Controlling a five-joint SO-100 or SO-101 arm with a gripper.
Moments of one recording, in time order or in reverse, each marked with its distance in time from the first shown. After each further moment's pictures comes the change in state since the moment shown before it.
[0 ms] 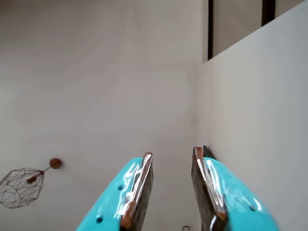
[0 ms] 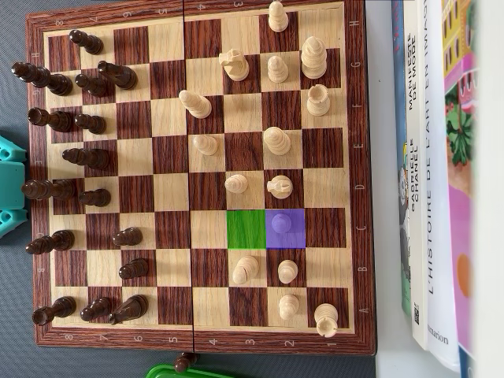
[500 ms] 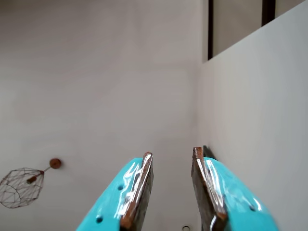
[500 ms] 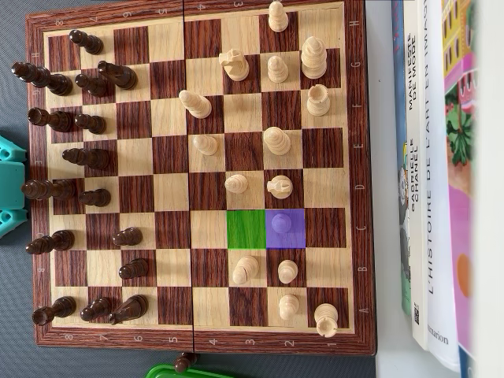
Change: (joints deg) arm 0.0 0.0 0.0 0.0 0.0
